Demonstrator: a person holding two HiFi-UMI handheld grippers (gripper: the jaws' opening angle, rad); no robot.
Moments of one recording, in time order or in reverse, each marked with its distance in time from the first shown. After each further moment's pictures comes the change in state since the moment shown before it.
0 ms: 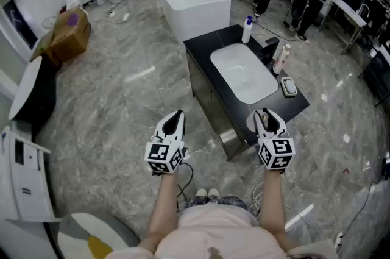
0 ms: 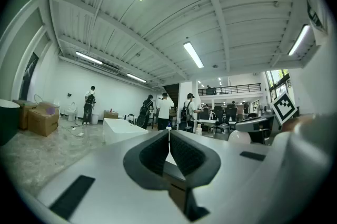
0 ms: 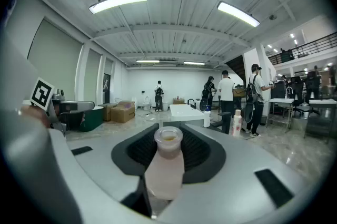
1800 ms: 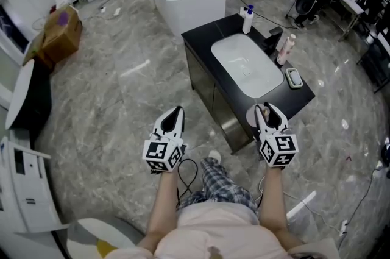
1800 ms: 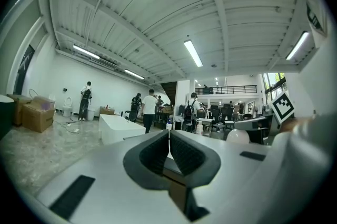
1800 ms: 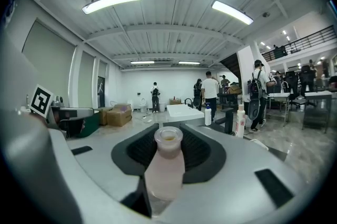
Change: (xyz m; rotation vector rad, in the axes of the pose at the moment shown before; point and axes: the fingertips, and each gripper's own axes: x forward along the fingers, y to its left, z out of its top) left arm 0.019 0.049 -0.017 -0.023 0.024 -0.050; right arm 0.040 0.024 -0.008 0.058 -0.011 -0.040
